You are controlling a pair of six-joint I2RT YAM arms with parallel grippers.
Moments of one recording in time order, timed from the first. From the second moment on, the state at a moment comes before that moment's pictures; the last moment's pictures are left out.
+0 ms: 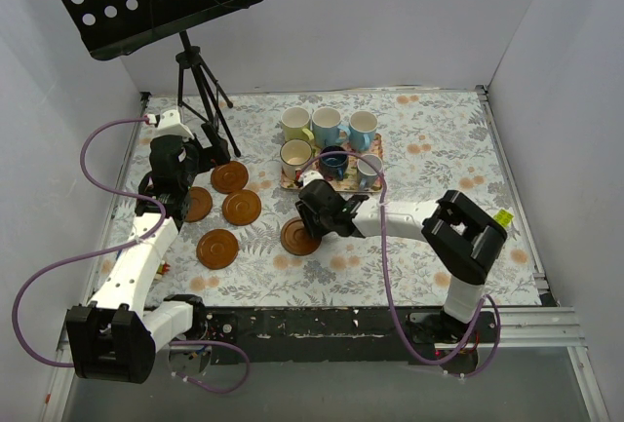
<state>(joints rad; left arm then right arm) -0.09 1.06 0.83 -0.03 -0.06 -0.34 0.97 1.79 1.04 -0.16 0.17 0.38</state>
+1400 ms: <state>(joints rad) -0.09 1.05 0.81 -0.03 -0.09 -0.36 1.15 1.98 1.27 -0.15 0.11 0.40</state>
